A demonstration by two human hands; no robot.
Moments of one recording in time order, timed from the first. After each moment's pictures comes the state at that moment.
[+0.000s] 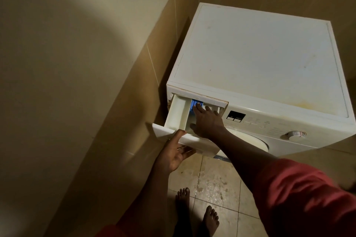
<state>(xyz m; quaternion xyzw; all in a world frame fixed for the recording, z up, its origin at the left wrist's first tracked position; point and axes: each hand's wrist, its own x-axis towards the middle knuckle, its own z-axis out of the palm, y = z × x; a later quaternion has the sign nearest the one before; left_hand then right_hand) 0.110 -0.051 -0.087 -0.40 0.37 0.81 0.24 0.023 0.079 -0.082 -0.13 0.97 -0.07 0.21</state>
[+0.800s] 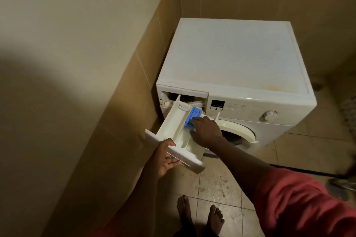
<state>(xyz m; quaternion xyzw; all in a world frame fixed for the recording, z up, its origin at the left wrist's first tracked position) 0.186 -0.059 -0.059 -0.39 0.49 0.74 0.25 0.118 0.111 -0.058 -0.11 0.98 -0.14 0.13</state>
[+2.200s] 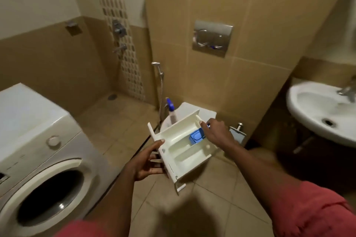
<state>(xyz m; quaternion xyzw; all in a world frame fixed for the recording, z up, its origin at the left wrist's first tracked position) 0.517 0.286 0.038 0.16 0.62 0.42 0.64 0.735 0.427 0.062 0.63 0.73 -0.26 -0.11</state>
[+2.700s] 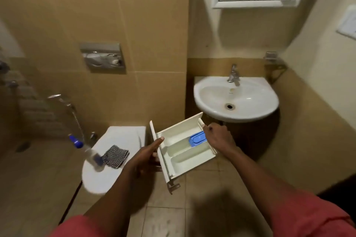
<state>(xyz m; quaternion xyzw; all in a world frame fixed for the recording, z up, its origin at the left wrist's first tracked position) 0.799 0.432 0.059 0.35 0.58 0.25 0.69 1.055 0.449 0.074 0.78 0.56 -0.21 -0.18</state>
